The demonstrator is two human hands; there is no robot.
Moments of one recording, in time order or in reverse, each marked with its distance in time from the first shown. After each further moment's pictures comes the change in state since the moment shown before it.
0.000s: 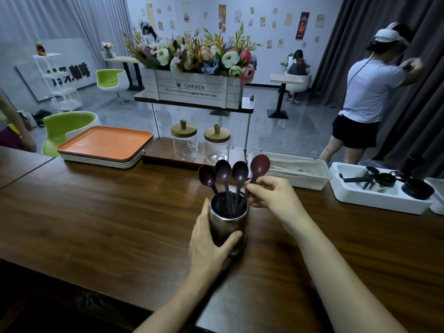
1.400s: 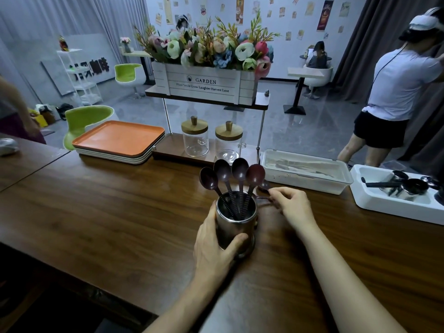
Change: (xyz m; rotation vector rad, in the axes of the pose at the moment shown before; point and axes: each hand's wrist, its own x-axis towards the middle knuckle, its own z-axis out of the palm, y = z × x) left_hand 0.004 0.001 0.004 0.019 0.045 -0.034; right_hand 0.045 0.071 -0.023 -0.280 0.192 0.074
